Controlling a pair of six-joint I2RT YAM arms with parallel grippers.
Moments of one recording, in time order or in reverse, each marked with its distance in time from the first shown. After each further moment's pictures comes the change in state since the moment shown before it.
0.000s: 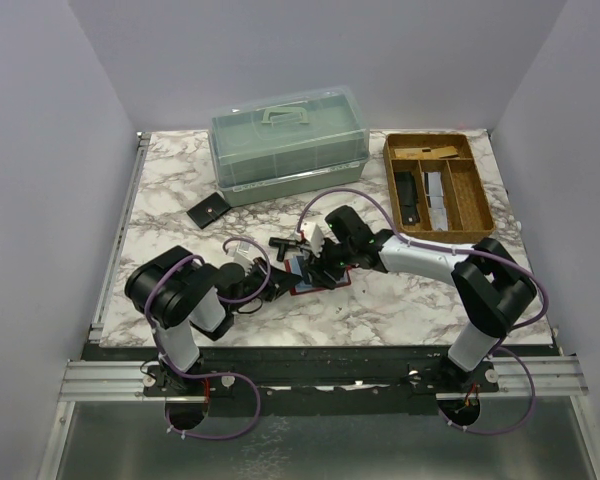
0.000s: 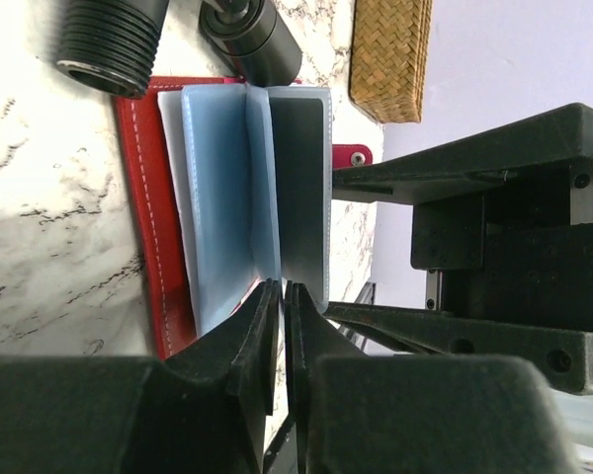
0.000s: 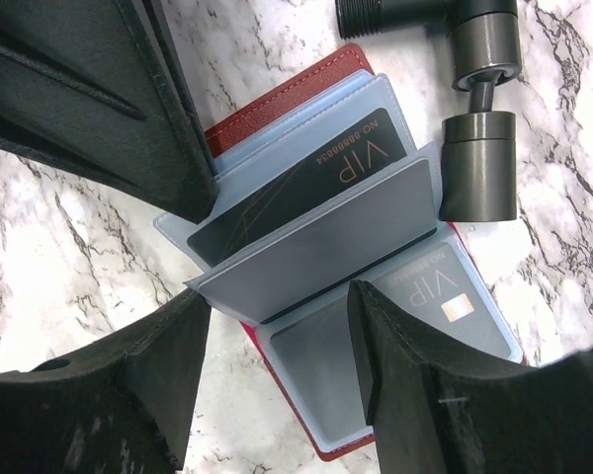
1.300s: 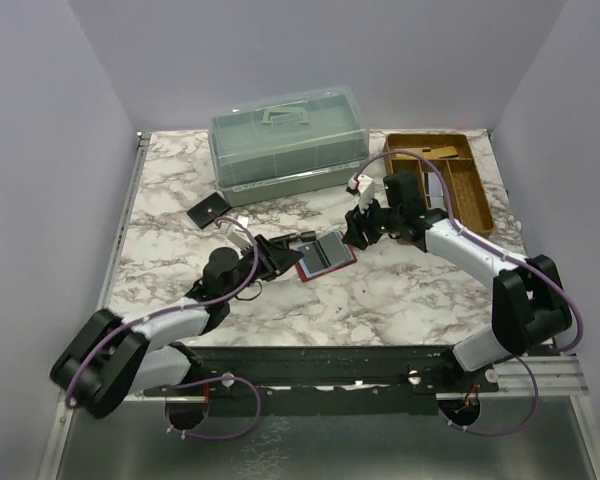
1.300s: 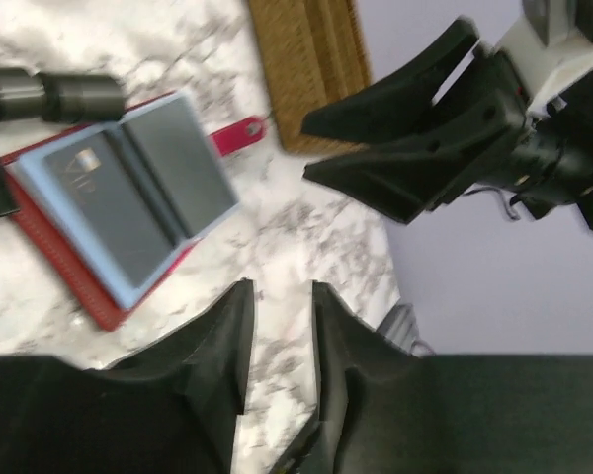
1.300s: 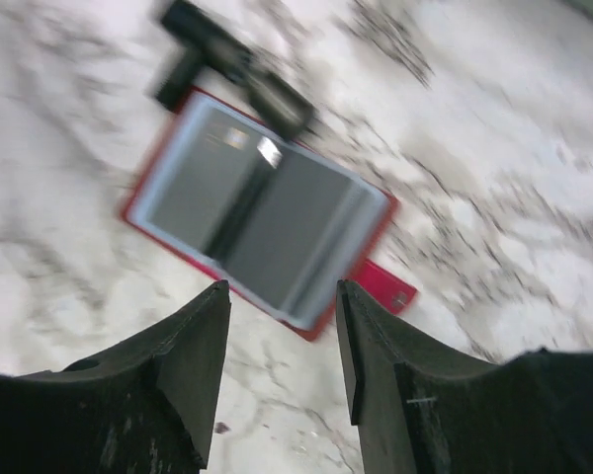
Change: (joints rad) left arm -0.021 -0.474 0.106 -0.498 -0.082 0.242; right arm -0.320 -0.143 0.003 -0.034 -0.015 0.119
